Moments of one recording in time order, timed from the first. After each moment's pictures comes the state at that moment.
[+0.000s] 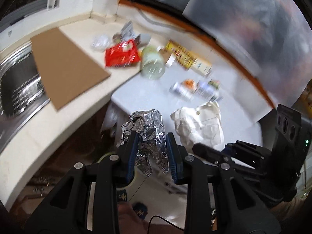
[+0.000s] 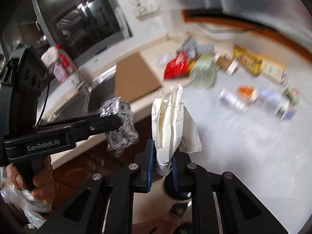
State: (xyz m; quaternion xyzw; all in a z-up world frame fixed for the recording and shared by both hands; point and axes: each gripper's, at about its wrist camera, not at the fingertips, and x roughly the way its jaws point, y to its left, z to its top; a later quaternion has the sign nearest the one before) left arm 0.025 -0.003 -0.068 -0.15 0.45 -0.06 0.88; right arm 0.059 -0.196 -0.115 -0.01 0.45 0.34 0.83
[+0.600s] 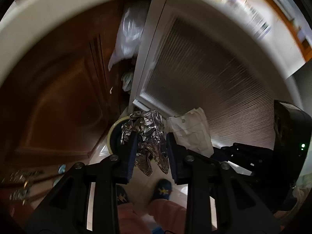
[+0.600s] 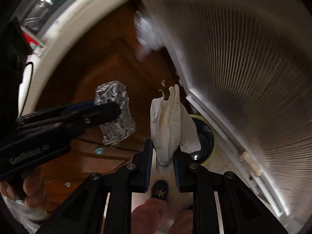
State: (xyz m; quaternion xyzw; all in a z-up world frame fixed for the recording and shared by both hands) left arm 0.033 0.020 -0.301 -0.09 0.56 -0.07 0.82; right arm 0.031 -0.153 -0.394 0.03 0.58 0.25 0.78
